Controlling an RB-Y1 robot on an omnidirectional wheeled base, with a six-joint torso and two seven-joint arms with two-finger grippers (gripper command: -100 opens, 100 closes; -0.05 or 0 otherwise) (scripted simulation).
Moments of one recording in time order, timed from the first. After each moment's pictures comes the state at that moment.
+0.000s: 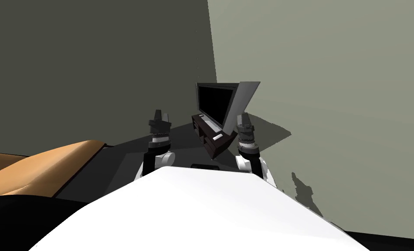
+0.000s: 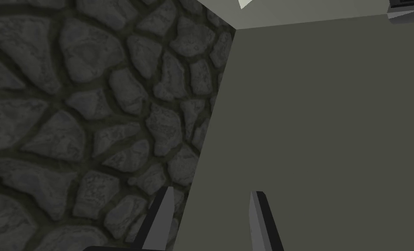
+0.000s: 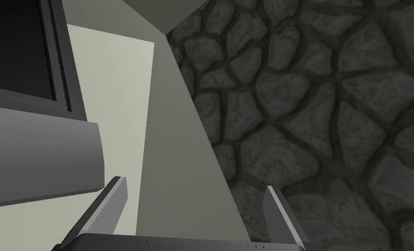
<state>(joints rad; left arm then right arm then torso) 0.47 0.02 0.00 -2.35 0.07 -0.45 -0.12 0.37 -0.18 0.13 -2.33 0.24 -0.54 0.15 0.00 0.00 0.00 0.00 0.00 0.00</state>
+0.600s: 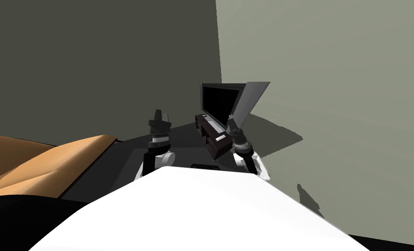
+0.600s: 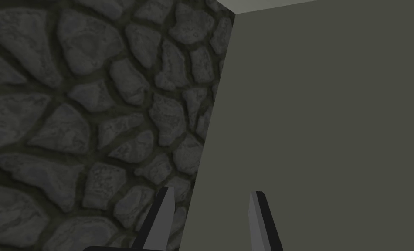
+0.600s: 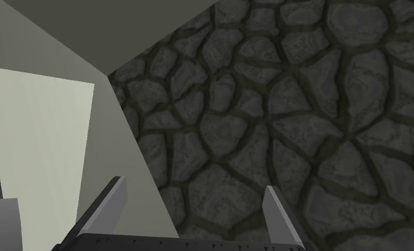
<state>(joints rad) 0.47 0.02 0.00 -2.35 0.07 -0.45 -0.12 0.27 -0.26 0.18 -2.24 0.39 -0.68 0.16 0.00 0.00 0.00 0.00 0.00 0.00</state>
